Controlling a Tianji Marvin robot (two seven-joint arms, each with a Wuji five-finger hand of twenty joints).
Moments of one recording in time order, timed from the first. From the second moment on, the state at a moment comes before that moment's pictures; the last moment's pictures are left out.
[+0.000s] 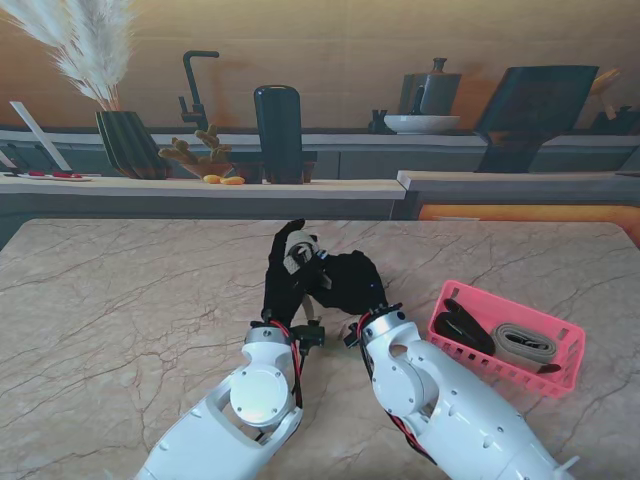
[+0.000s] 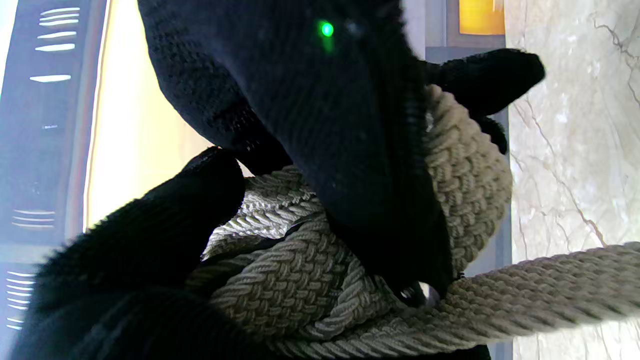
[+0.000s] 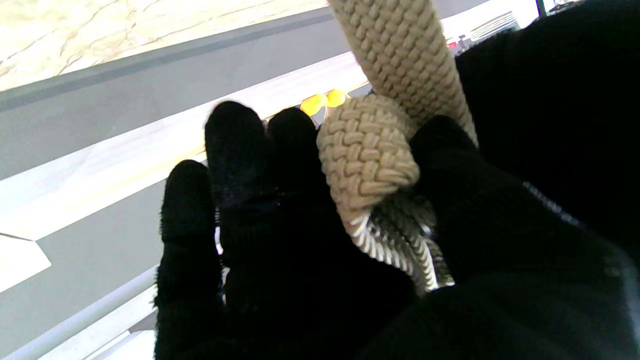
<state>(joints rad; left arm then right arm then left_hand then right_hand) 1.38 -1.41 -0.86 -1.40 -0.13 -0.29 0.64 -1.31 -1.20 0.84 -1.40 -0.71 -0.07 -0.50 0.76 -0.47 0.69 -0.10 0.15 0.06 0.60 0.38 0.52 0.10 0.53 0.42 0.56 0.17 0.50 0.42 0.49 0.10 0.79 0.34 0.71 -0.56 0.75 -0.22 0.82 0.15 0.93 0.30 1.21 0.17 0.77 0.40 1.09 0.19 0.88 0.70 0.46 0.31 1.08 0.57</state>
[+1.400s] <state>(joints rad) 1.40 -1.41 -0.89 -1.45 -0.32 -0.20 0.59 -1.52 -1.15 1.07 -1.57 -0.62 -0.13 -0.36 0.77 -0.39 0.42 -0.10 0.37 0.04 0.88 0.53 0.91 0.08 0.86 0.83 1.07 0.03 1.21 0.80 0.79 0.18 1.65 0.48 0.73 -0.46 0.63 -0.09 0.76 -0.17 0.89 0.36 1.06 0.17 0.64 0.36 0.92 0.18 0.69 0.68 0.36 0.35 0.91 0.64</state>
